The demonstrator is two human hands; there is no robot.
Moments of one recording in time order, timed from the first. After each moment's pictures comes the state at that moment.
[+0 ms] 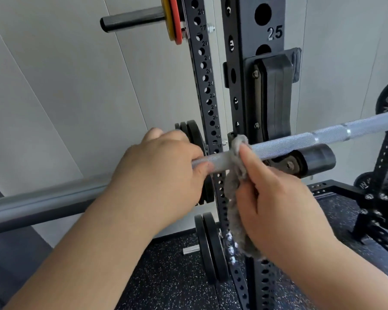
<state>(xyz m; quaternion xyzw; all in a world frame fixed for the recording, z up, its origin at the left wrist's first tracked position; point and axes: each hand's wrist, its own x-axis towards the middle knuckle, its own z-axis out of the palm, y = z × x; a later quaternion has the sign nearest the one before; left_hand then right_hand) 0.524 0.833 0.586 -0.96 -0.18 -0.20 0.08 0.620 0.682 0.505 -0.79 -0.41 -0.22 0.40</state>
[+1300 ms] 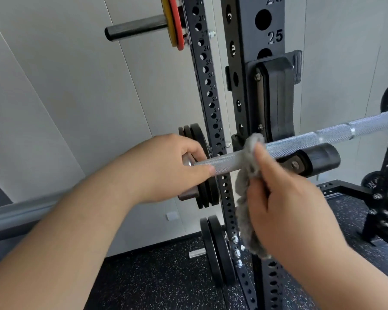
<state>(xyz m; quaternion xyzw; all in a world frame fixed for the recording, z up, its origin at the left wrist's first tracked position) 0.529 0.850 0.609 -0.98 -0.18 -0.10 -0.06 0.623 0.682 0.494 -0.79 -0.39 -0.21 0.42</state>
